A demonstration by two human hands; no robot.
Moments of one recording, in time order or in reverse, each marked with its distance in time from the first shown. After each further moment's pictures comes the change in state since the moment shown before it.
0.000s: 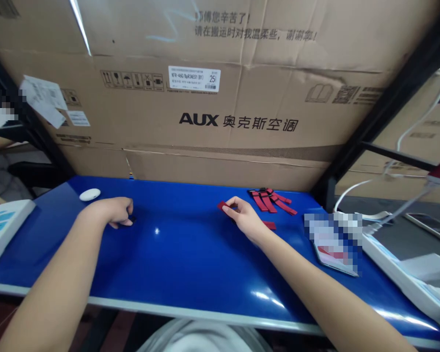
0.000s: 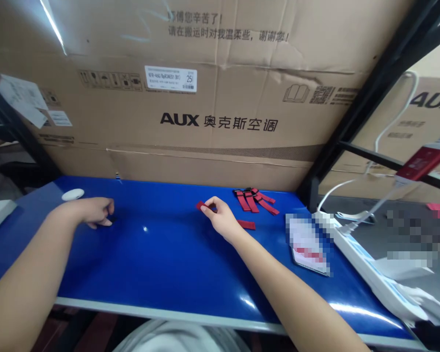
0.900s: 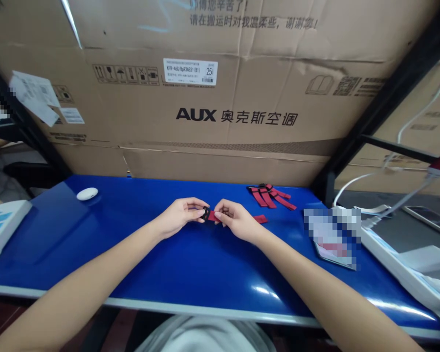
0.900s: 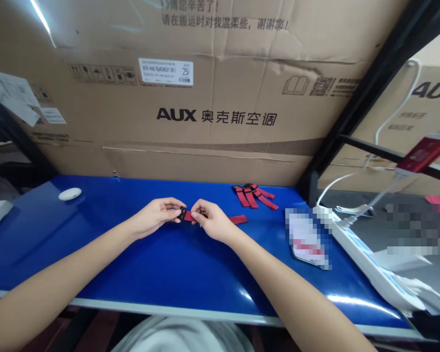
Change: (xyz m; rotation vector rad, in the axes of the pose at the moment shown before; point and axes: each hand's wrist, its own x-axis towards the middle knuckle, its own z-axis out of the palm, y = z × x) left_hand -0.021 0.134 0.109 -1.104 -0.423 0.288; right_hand -0.015 -0.021 0.009 0.063 -0.306 -0.064
